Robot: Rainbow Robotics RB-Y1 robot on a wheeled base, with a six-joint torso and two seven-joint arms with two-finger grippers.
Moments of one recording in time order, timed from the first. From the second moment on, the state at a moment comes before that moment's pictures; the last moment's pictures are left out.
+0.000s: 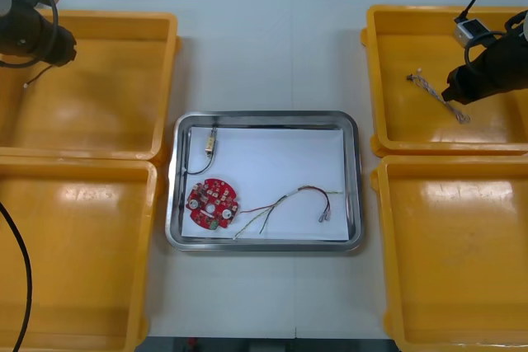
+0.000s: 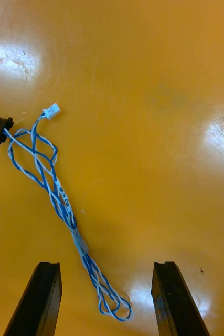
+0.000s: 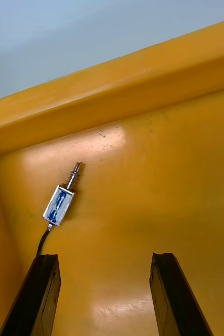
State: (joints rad) right arm -0.86 -0.76 0.18 -1.00 -0.81 1.28 1.90; left arm -0.87 0.60 0.18 -1.09 0.39 1.28 -1.96
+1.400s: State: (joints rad) right arm -0.87 -0.72 0.26 -0.98 -0.81 1.22 1.91; left arm -0.88 0.62 0.24 -0.82 0.55 0.94 -2.20
